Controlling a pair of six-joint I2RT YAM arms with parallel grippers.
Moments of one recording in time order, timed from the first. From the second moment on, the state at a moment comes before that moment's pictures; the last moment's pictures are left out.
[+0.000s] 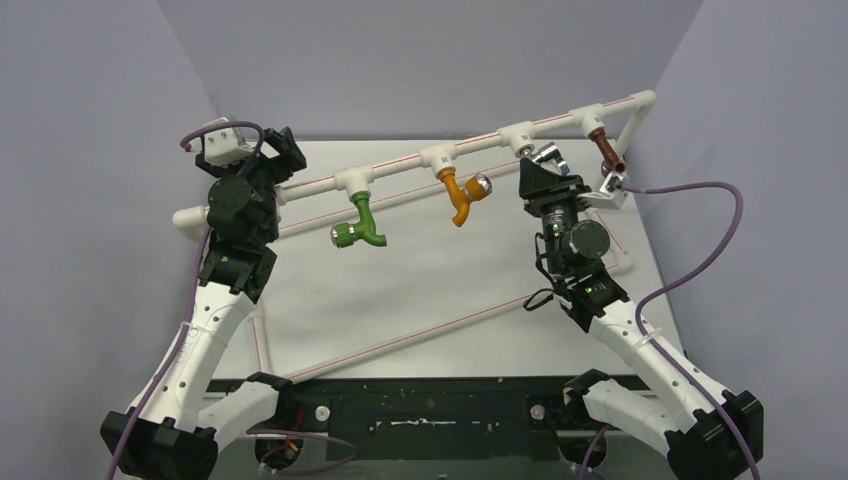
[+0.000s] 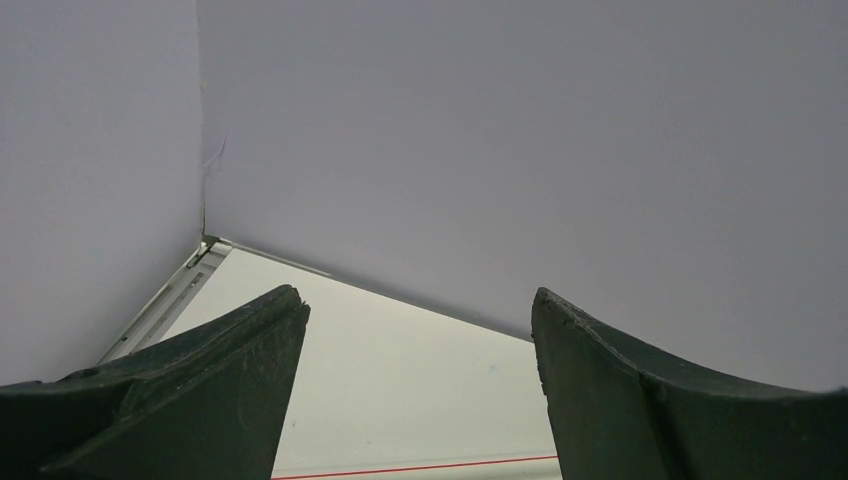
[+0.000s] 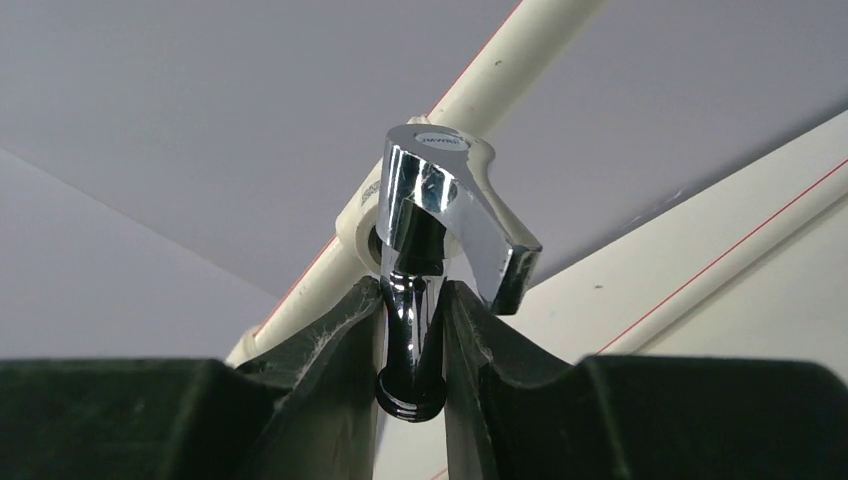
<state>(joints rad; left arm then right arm) -0.28 1.03 1.04 0.17 -0.46 -0.25 0.49 0.97 0.75 0.48 0.43 0.76</state>
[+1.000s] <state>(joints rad) -0.28 1.03 1.04 0.17 -0.46 -0.25 0.54 0.96 0.82 0.23 0.53 1.41</state>
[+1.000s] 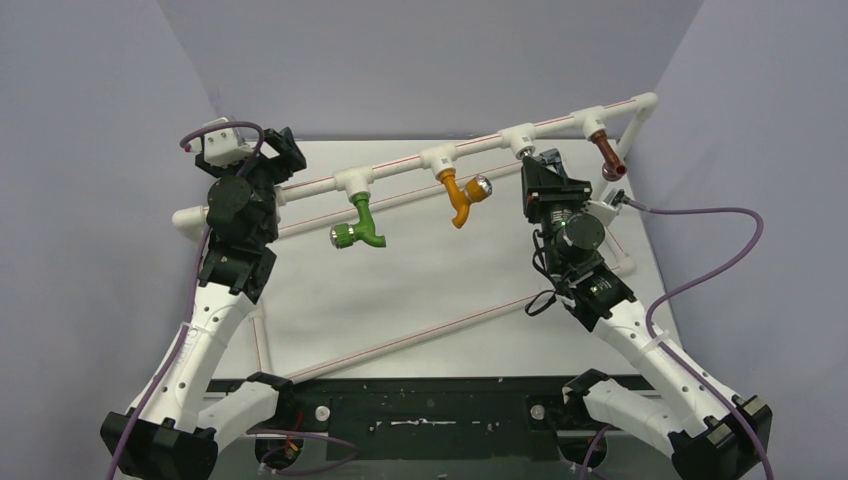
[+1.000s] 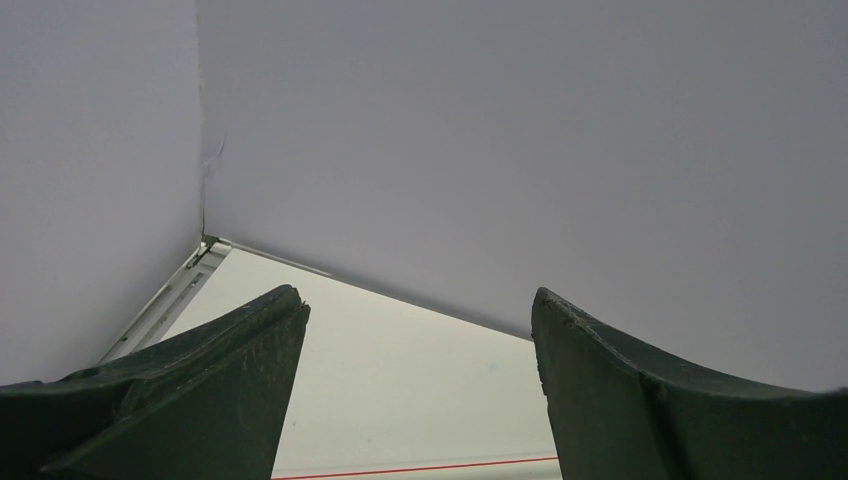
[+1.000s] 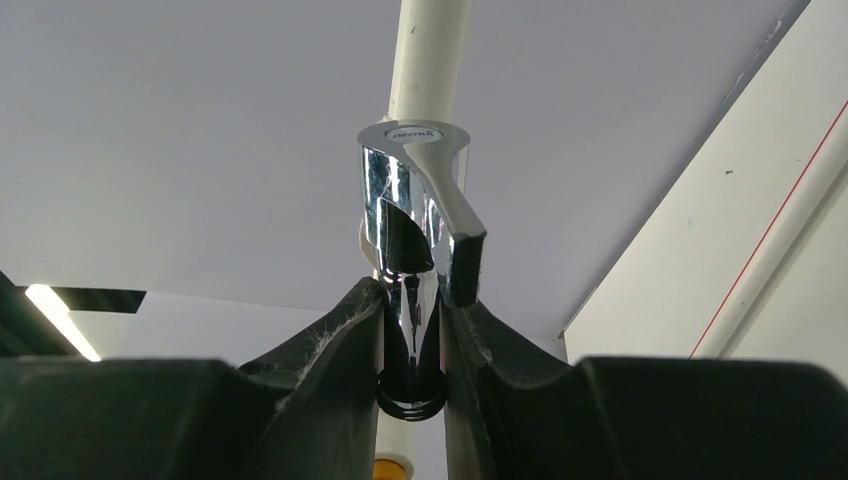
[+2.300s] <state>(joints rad) -0.28 1.03 1.04 0.17 -0.45 -0.26 0.56 0.68 1.00 -0.16 0.48 0.28</state>
